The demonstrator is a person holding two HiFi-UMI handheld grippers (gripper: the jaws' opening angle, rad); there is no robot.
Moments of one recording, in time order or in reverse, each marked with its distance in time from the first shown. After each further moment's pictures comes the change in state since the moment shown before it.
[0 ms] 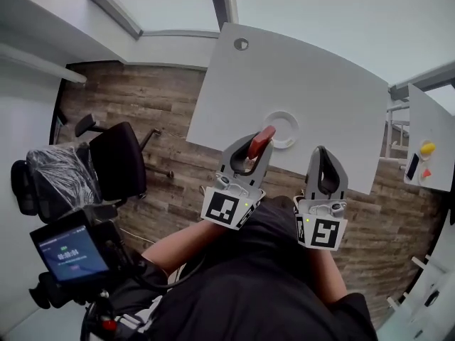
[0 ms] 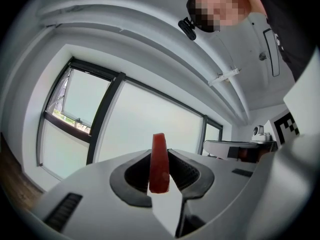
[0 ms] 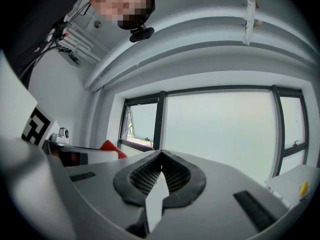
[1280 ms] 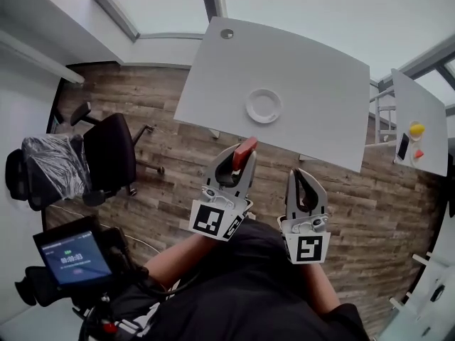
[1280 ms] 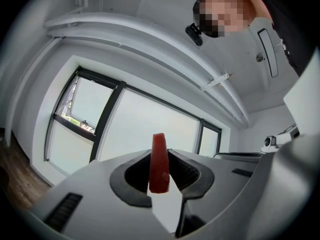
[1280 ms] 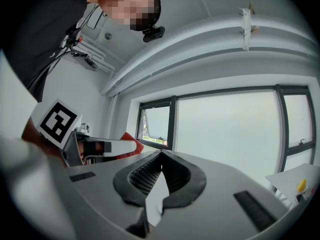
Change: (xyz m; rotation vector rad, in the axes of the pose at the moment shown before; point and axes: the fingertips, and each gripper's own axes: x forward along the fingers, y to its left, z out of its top) left arm -0.111 -0.102 -0.025 -0.014 -0.044 0.050; right arm -0.171 0.040 -0.018 -0.021 -0.017 0.147
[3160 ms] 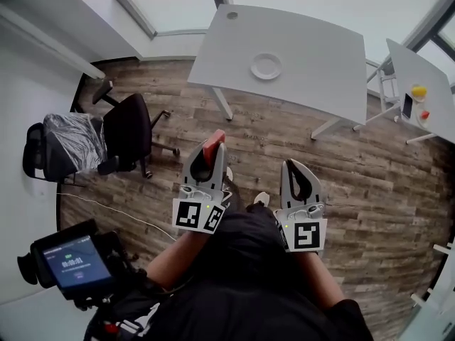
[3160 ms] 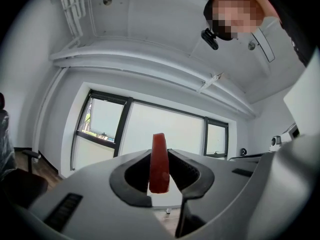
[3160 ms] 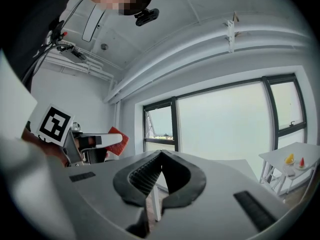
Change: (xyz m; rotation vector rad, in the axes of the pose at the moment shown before) left arm -0.198 -0.069 -0.011 0.109 -0.036 0.170; right arm -0.183 0.071 -0.016 0.152 0.067 0.005
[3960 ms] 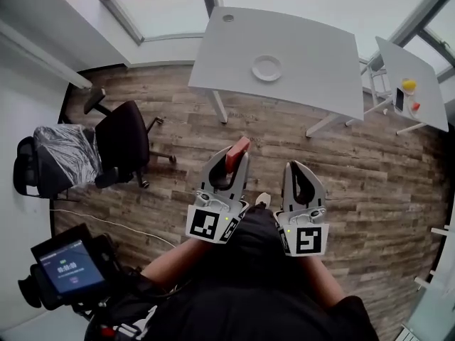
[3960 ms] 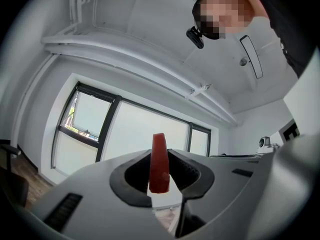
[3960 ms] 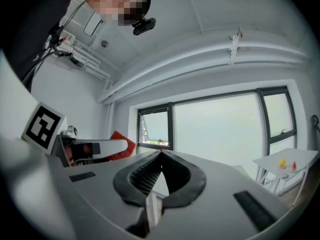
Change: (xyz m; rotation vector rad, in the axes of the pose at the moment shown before) left arm -0.031 0.008 0.030 -0.045 -0.026 -0.202; right arm 0.008 0.080 0.031 -0.036 -0.092 -0.094
